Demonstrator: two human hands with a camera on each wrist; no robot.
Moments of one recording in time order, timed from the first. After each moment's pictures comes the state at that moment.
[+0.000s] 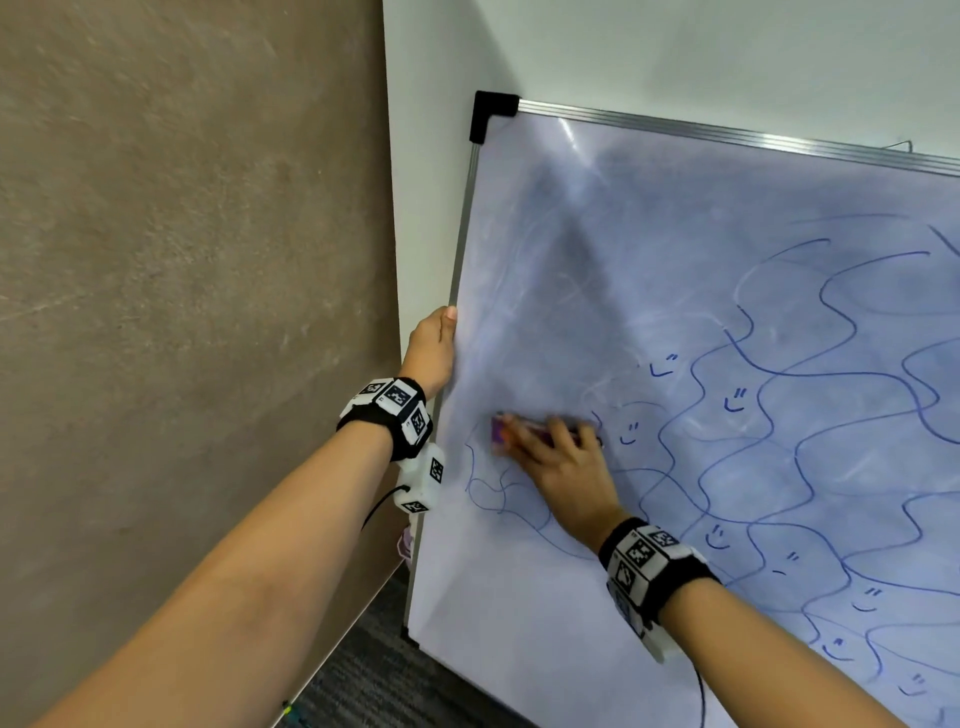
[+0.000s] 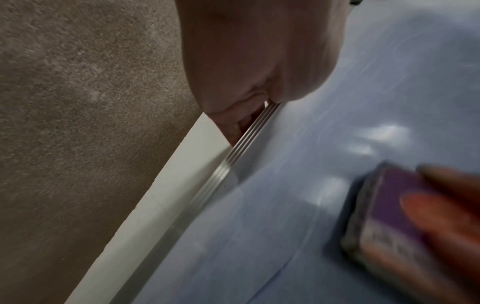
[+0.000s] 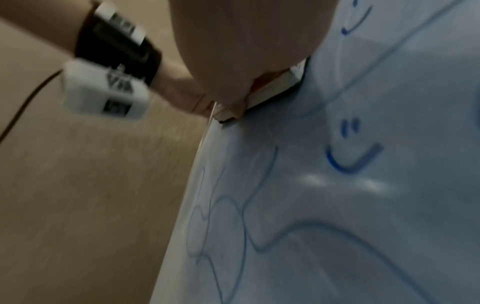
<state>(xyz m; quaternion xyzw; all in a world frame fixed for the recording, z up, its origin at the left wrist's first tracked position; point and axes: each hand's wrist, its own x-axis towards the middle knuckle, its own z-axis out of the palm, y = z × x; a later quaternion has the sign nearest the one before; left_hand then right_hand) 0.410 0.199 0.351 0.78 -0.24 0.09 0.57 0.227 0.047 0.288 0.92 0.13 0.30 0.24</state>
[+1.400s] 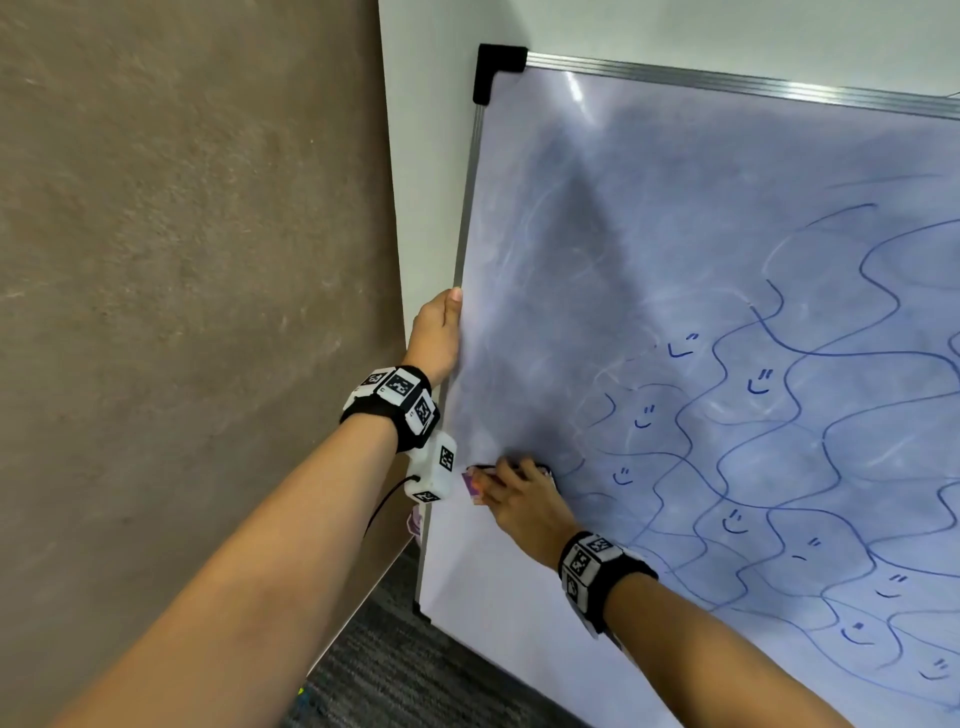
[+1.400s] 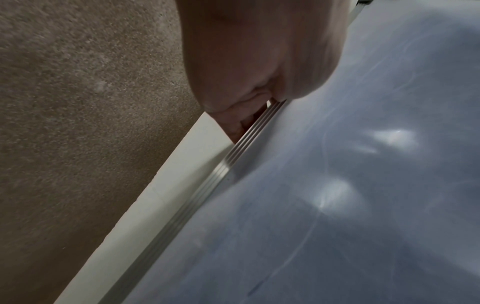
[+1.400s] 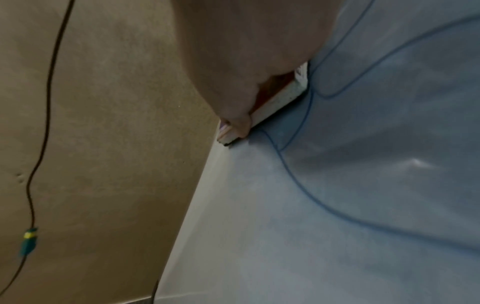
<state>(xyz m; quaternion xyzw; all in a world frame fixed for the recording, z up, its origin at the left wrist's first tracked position) 0.409 0.198 0.346 0.77 -0.24 0.08 0.59 0.235 0.085 0.224 0.92 0.22 0.06 0.31</state>
